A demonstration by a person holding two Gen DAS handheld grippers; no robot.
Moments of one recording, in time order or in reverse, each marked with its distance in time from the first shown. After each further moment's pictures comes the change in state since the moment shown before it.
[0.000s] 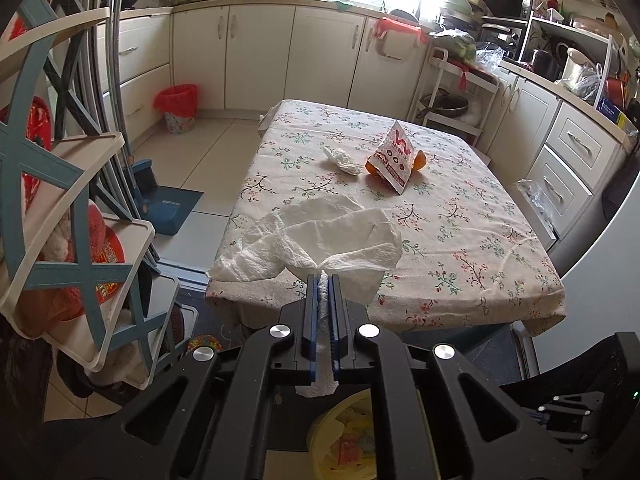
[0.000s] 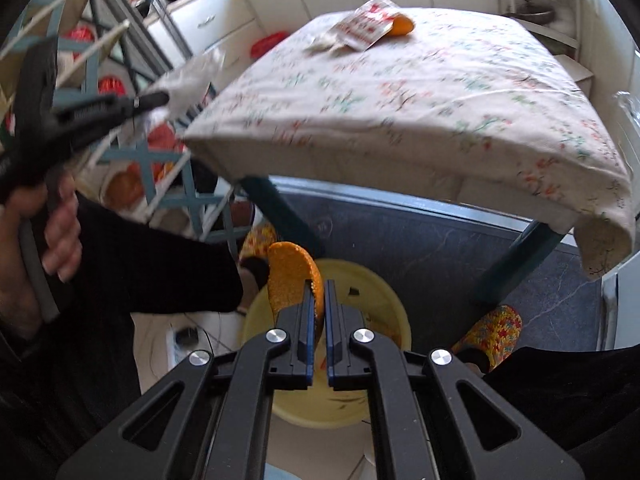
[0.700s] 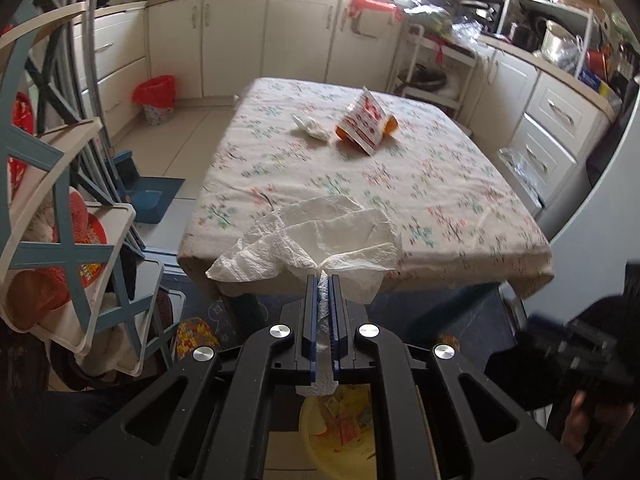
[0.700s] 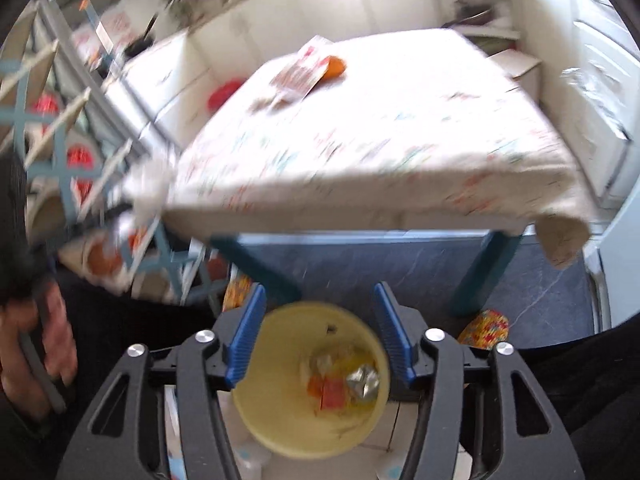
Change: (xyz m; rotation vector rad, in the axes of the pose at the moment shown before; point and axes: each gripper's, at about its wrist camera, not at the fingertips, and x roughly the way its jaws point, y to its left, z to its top) left arm -0.001 -0.023 -0.032 0.084 0.079 -0.057; right arm -0.034 -0.034 0.003 0.202 -0.203 -0.087
